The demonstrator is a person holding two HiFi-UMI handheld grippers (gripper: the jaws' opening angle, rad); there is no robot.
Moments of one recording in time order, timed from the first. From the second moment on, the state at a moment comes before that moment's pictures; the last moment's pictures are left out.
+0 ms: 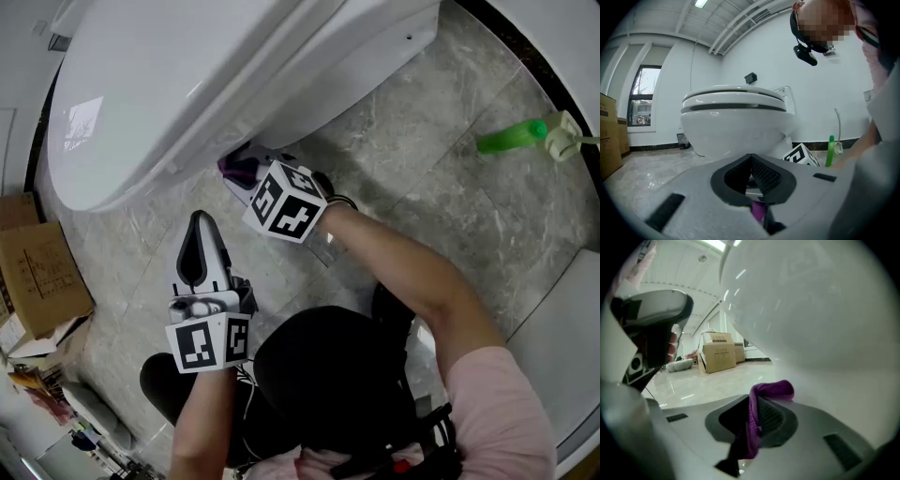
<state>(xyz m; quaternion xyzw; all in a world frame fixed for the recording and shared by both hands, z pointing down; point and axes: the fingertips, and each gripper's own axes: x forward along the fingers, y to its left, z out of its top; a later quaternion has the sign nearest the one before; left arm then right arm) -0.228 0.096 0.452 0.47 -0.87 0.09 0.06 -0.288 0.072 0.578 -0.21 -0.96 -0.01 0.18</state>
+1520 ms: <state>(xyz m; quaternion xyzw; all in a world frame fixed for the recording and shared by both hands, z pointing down) -0.169 -0.033 0.483 0.57 -0.81 0.11 0.08 -0.145 -0.301 0.649 0.16 -0.96 -0.01 0.23</state>
